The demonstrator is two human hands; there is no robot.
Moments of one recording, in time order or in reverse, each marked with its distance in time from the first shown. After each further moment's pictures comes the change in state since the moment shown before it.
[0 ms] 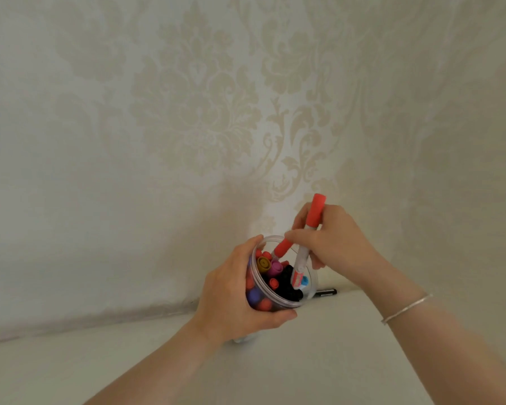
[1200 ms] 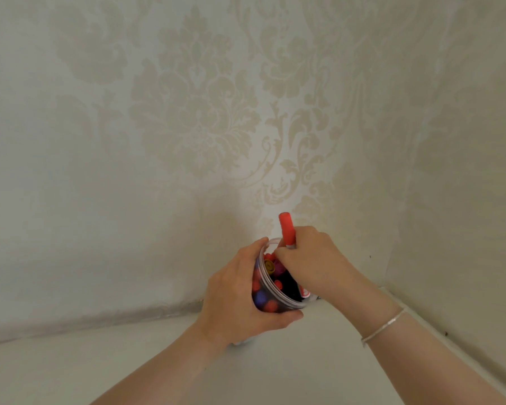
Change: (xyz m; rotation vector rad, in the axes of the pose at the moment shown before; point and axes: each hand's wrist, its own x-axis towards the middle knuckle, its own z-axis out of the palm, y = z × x) left_hand 0.003 0.006 0.008 0.043 0.026 0.018; right_hand -0.006 0.001 0.029 -0.275 -0.033 0.061
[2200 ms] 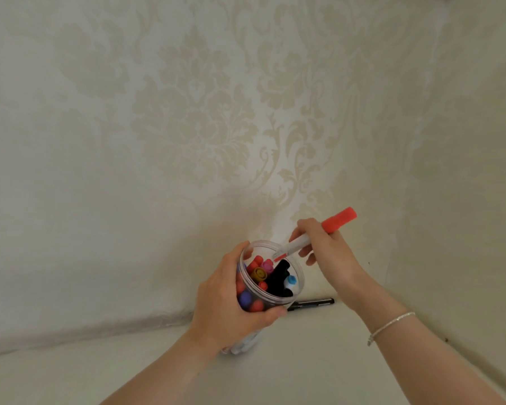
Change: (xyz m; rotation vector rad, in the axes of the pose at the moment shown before) left_hand -0.003 -0.008 -0.007 -0.056 0.052 -0.105; right_hand 0.006 0.014 -0.014 0.645 0.107 0.072
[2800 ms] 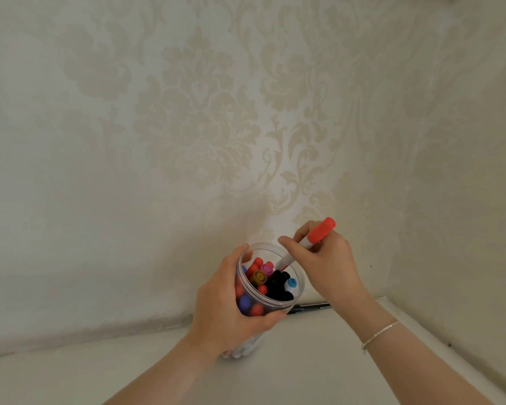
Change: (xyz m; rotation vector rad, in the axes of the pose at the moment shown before) left_hand -0.002 -0.007 -0.001 -0.025 -0.001 0.011; right_hand 0.002 0.016 0.009 -0.227 0.166 -0.305
